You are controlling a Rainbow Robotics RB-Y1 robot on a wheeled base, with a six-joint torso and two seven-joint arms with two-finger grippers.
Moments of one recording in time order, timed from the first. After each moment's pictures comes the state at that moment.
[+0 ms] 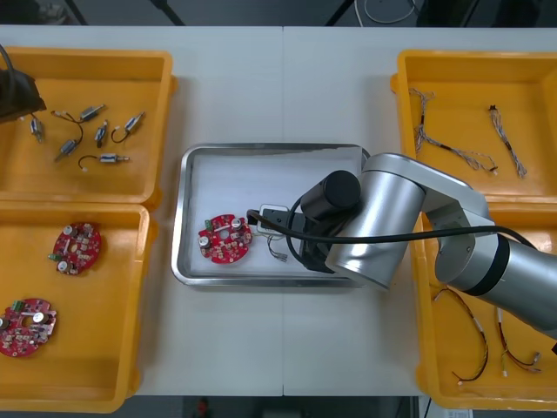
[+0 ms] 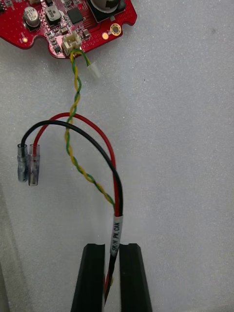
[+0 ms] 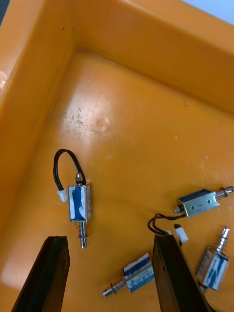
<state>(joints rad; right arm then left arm) -0.72 -0.57 0.88 -1.93 -0.45 1.44 1.82 -0.79 0.85 -0.04 -1.04 0.72 1.13 -1.25</state>
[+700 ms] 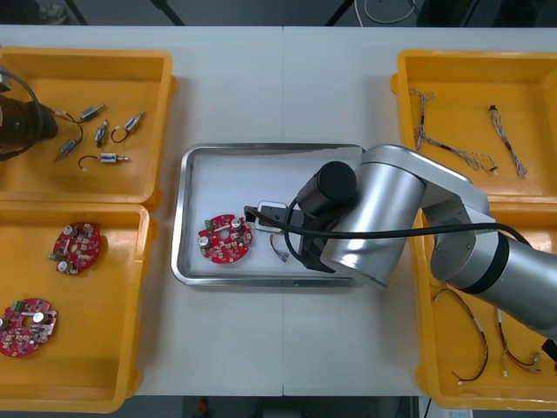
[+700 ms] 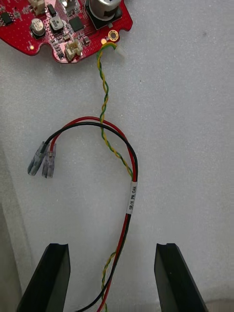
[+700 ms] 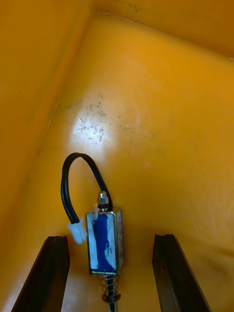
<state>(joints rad) -0.72 -0.53 0.83 -1.97 -0.45 1.56 1.82 -0.79 0.81 -0.20 -0.82 0.71 0.80 -1.28</state>
